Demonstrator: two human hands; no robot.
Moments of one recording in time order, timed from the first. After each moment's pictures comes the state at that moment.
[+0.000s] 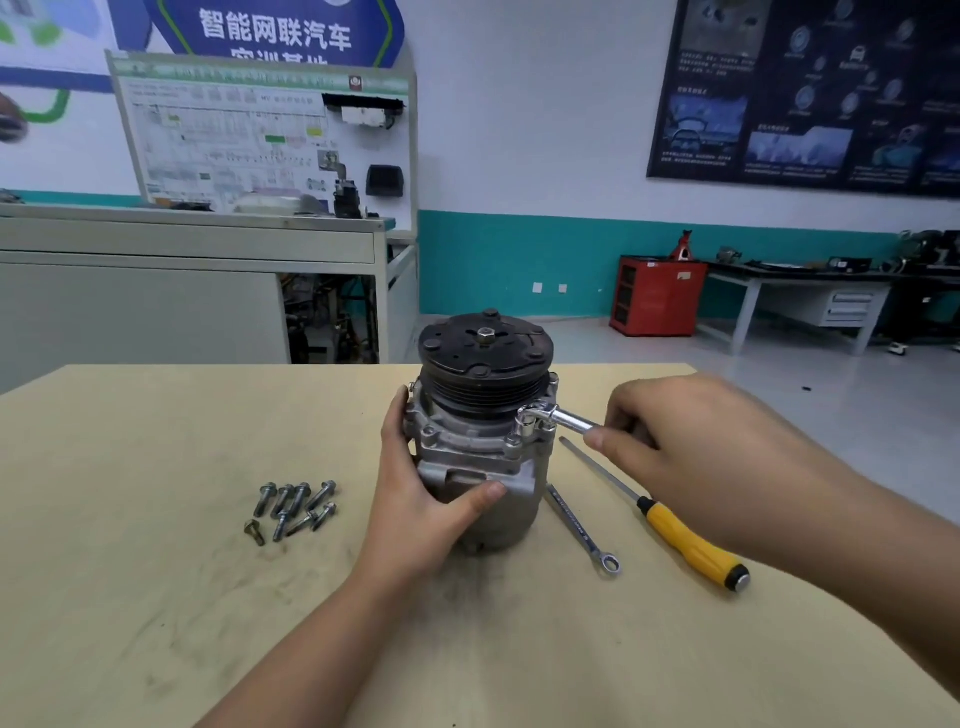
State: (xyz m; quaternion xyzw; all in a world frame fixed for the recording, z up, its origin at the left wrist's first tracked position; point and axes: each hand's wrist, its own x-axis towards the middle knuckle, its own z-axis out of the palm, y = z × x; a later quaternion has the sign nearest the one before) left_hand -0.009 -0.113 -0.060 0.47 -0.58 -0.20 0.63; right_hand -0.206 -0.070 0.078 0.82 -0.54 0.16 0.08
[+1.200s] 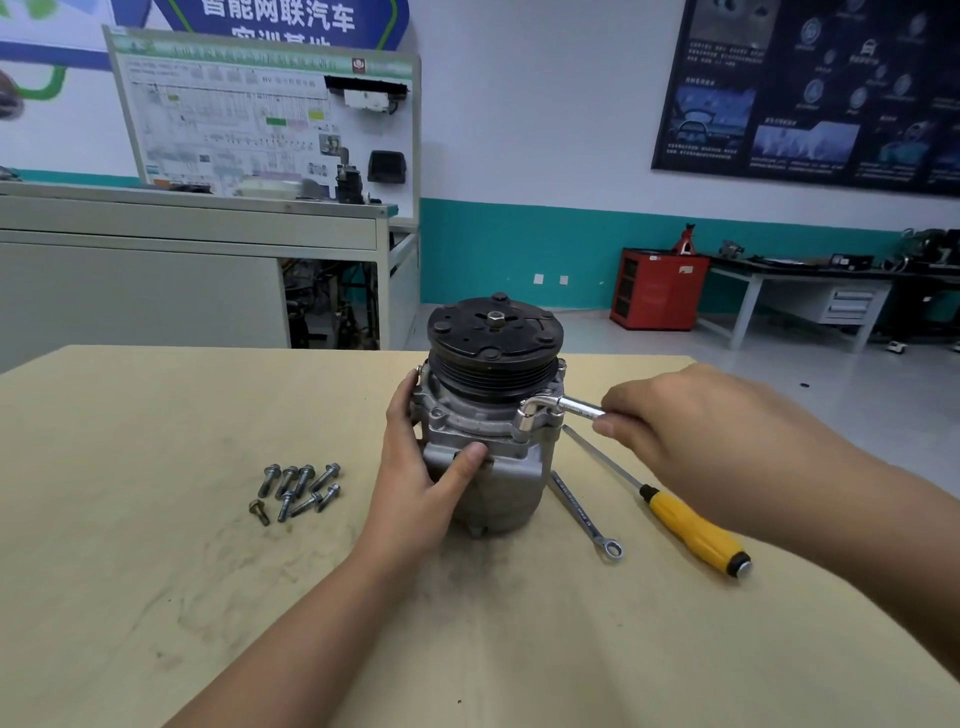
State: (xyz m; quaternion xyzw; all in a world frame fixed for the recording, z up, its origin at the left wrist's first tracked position) left_hand -0.005 -0.115 -0.062 0.47 -0.60 -0.20 0.62; right_hand -0.200 -0.071 0.080 0.82 -0.55 0.04 0.13
